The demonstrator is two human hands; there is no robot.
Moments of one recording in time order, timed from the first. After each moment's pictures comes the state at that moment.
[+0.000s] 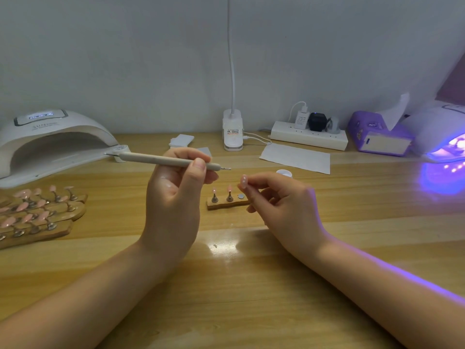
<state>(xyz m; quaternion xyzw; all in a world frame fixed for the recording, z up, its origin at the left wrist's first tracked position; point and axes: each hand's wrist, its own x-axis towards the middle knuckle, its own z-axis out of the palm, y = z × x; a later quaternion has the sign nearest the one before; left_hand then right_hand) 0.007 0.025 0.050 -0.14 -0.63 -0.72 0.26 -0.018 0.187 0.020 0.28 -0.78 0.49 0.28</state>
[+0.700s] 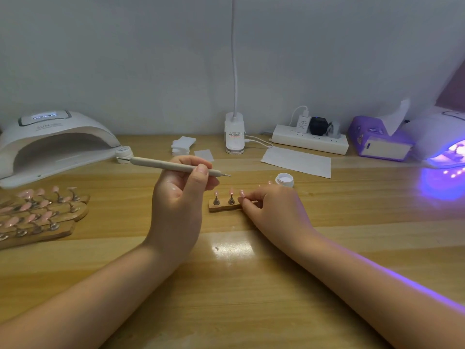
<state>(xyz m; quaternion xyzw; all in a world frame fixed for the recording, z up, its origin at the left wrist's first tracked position) -0.002 0.023 0.041 -0.11 -0.62 -0.73 0.25 -0.034 0.177 0.015 0.13 -0.93 0.32 0.15</state>
